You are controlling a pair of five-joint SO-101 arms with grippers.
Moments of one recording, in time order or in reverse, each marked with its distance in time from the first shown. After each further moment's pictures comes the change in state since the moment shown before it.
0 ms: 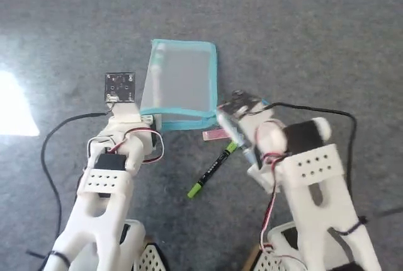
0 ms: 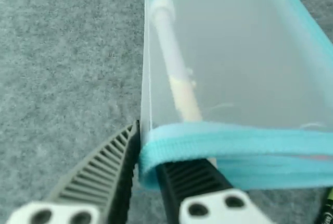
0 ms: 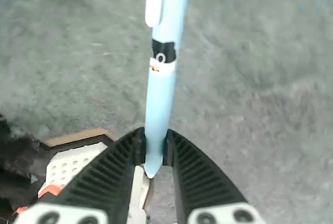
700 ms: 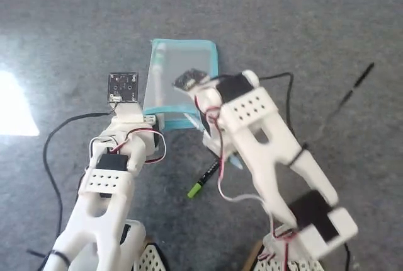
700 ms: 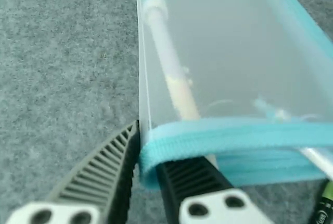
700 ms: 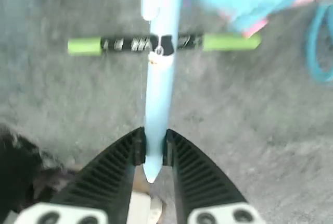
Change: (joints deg) left arm 0.9 0.0 0.0 -0.3 0.1; right arm -10.6 37.5 -30.4 -0.4 -12.6
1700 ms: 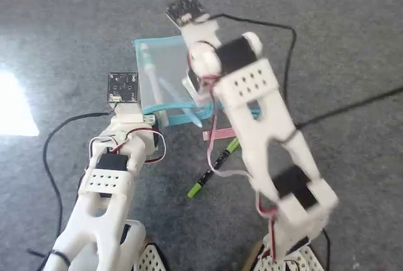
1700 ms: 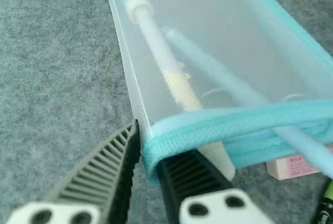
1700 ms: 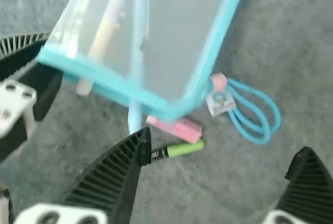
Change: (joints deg) left arm -0.1 0.1 0.0 -0.1 0.2; right arm 0.9 8.1 -32.4 0.4 -9.2
